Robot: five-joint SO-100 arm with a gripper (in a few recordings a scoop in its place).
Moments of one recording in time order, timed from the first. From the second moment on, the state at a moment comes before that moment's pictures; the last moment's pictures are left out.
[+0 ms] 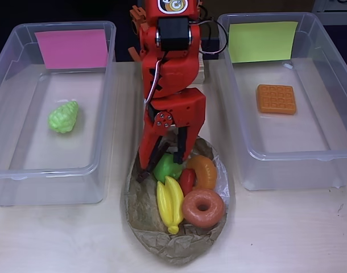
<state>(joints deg) -5.3 91.9 115.0 46.8 69.5</state>
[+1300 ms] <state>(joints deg) 0.4 86.7 116.2 51.6 67.5</state>
